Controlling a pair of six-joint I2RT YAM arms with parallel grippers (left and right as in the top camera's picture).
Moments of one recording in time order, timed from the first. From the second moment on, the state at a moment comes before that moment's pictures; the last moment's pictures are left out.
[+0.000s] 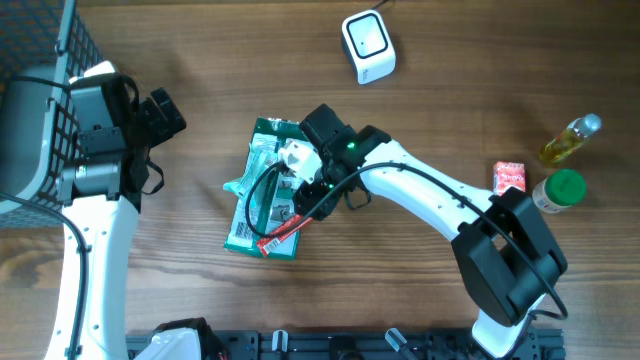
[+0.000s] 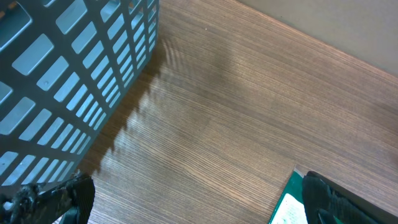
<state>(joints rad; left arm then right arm) 0.13 1.28 1.12 -0.60 -0.16 -0.32 0.71 1.91 1.33 -0.73 -0.39 -0.30</state>
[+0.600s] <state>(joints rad) 0.13 1.28 1.12 -0.60 -0.16 -0.32 0.71 2.01 1.33 -0.73 -0.39 -0.86</state>
